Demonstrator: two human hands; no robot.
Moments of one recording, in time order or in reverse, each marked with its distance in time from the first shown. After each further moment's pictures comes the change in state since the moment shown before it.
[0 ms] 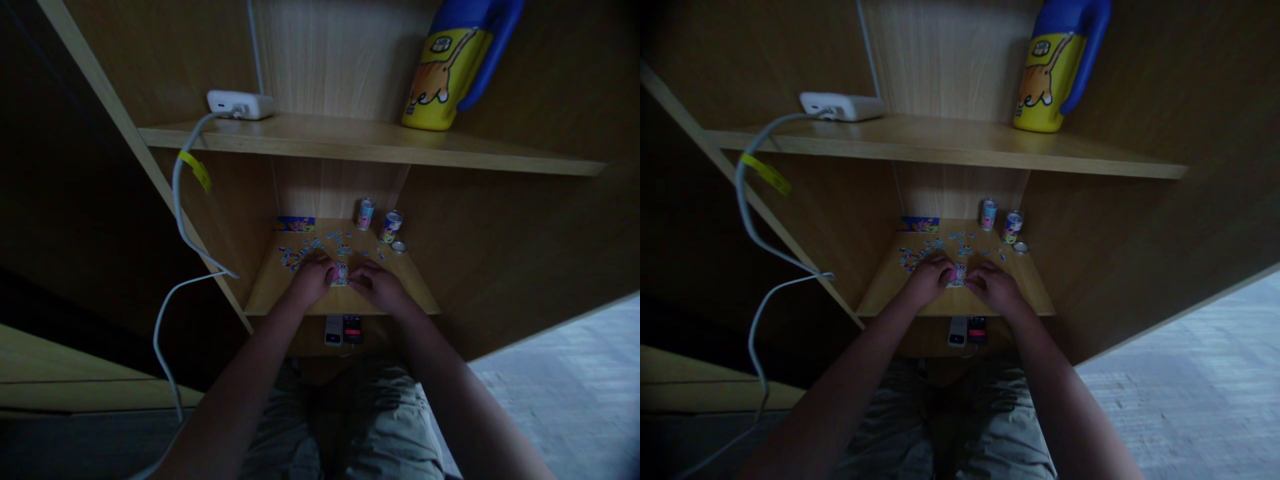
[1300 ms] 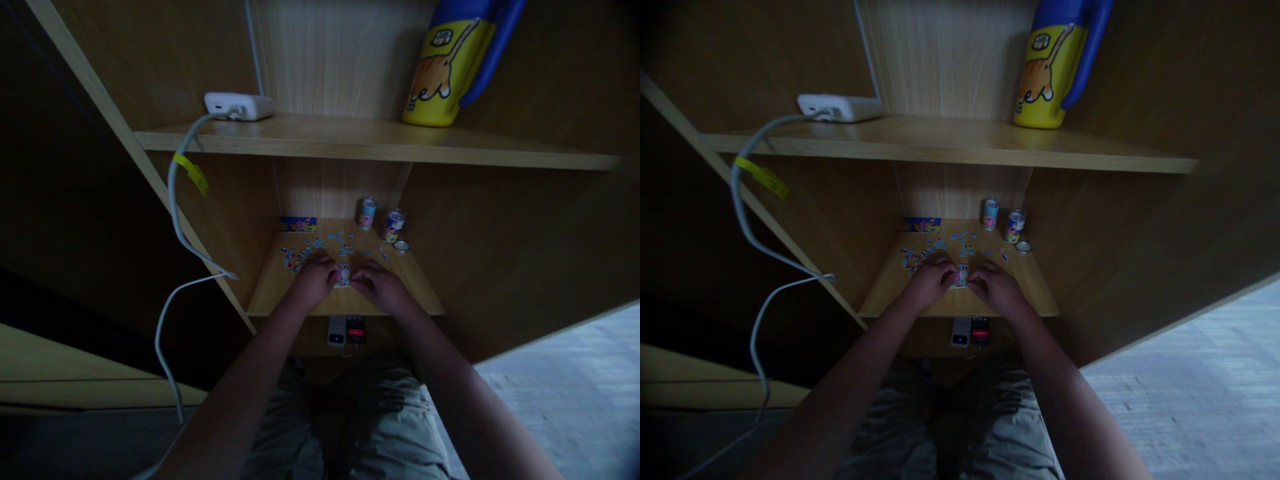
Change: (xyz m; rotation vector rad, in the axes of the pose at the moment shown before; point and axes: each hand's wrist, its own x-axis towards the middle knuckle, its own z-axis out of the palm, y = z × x) left_hand 0.000 0.006 -0.004 0.023 -0.020 0.018; right_hand -0.001 0.004 0.006 -0.008 0.039 -0.051
